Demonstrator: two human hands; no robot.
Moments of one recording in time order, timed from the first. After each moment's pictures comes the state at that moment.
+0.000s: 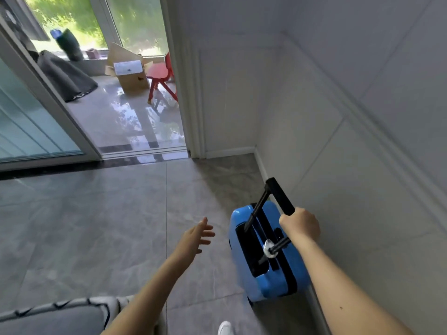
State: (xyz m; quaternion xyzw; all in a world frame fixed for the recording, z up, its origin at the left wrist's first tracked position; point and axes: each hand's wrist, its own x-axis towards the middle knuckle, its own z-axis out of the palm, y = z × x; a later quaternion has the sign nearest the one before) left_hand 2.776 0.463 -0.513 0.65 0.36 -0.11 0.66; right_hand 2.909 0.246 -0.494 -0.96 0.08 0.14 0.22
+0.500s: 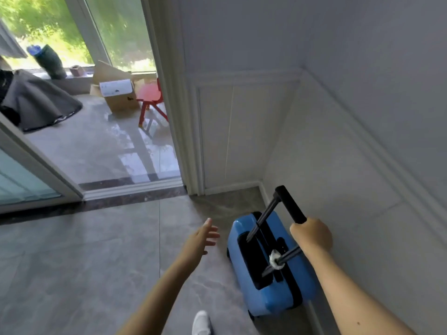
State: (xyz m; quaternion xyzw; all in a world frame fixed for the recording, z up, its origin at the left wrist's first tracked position) left_hand 3.067 0.617 -0.514 0.66 0.33 -0.09 0.67; right_hand 3.184 0.386 -0.490 -0.95 0.14 0.13 0.23
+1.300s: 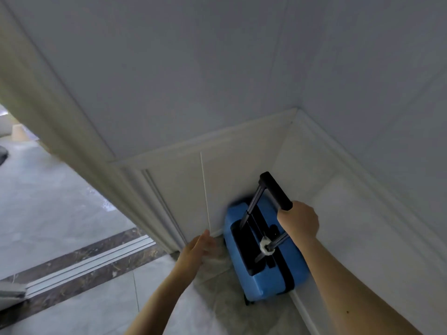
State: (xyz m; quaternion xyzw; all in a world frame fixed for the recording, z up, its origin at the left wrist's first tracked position) left_hand 3.439 0.728 -0.534 0.67 0.30 -0.14 0.66; right_hand 3.549 0.503 -0.505 -0.95 0.16 0.09 0.26
